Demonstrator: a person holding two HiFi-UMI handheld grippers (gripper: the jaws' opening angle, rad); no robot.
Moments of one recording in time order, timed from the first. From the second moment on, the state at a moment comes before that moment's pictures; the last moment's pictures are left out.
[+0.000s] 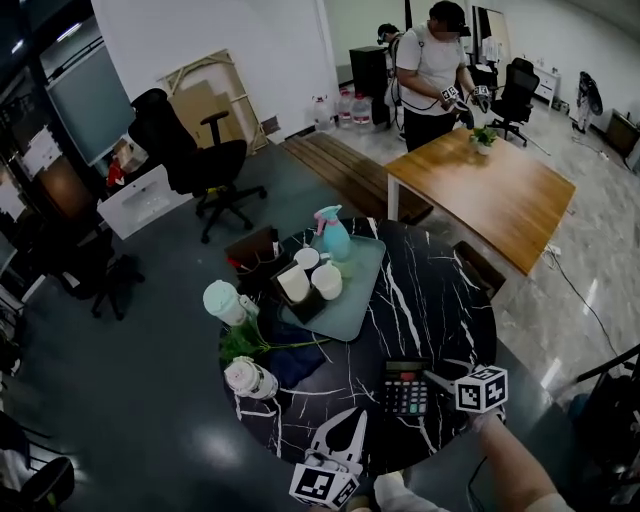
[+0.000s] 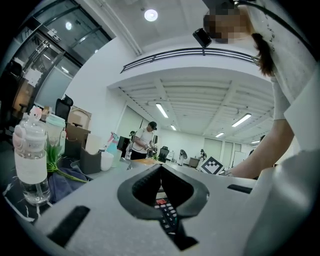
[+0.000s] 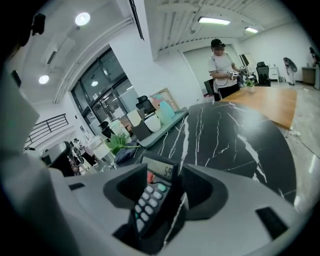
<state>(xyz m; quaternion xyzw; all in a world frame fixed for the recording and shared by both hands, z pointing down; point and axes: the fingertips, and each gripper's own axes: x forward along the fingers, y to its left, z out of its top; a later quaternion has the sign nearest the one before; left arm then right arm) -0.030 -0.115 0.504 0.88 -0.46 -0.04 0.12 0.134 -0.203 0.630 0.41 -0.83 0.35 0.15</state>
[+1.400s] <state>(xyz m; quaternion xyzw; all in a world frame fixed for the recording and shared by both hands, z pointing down) -0.032 -0.120 0.518 0.86 -0.49 -0.04 0.13 0.101 -0.181 0.619 0.28 -0.85 0.45 0.07</state>
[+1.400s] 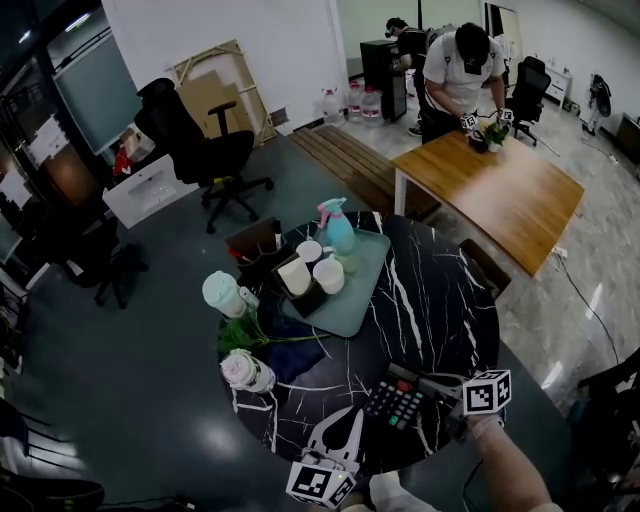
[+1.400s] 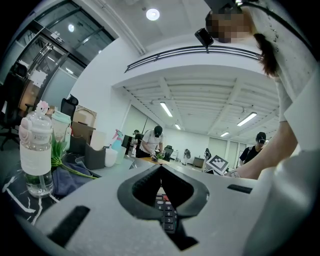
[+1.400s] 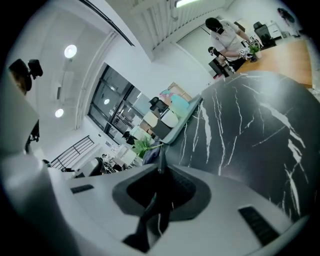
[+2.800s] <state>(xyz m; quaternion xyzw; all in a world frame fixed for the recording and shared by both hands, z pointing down) -0.038 -0.093 0.473 0.88 -0.46 -0.07 0.11 0.122 -0.157 0.489 0.33 -0.85 0.41 -0.10</state>
